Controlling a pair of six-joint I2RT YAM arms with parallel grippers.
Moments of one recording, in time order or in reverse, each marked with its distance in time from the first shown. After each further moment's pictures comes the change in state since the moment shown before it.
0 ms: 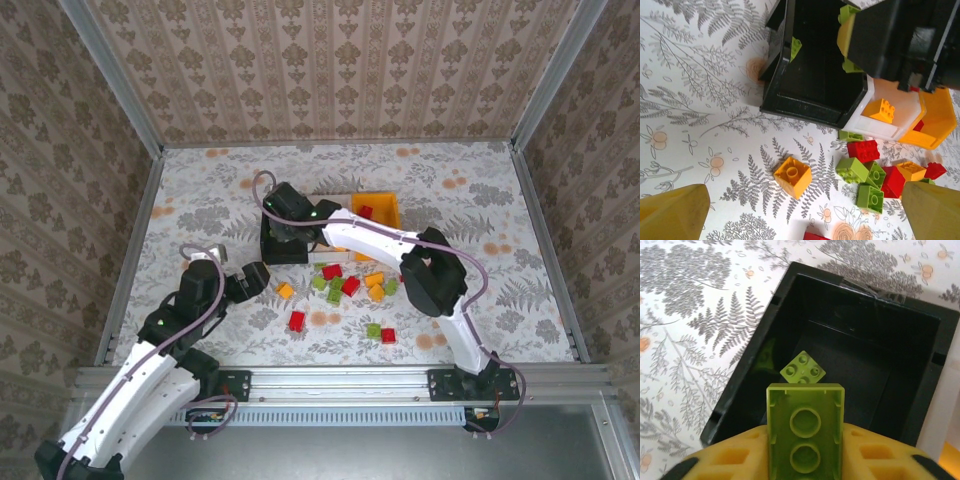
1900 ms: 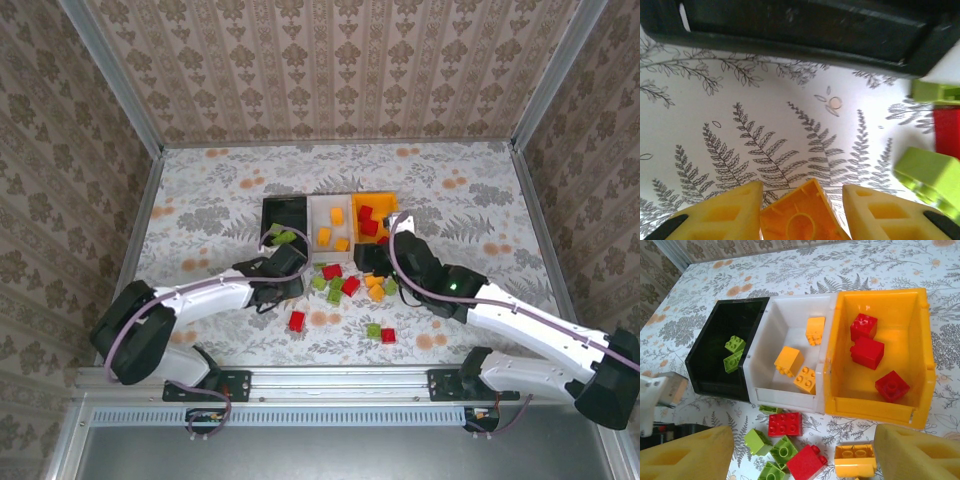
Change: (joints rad) left arm -0.306 0.851 0.195 0.172 -0.194 -0.134; right arm -0.015 -1.152 -1.057 0.188 0.188 0.158
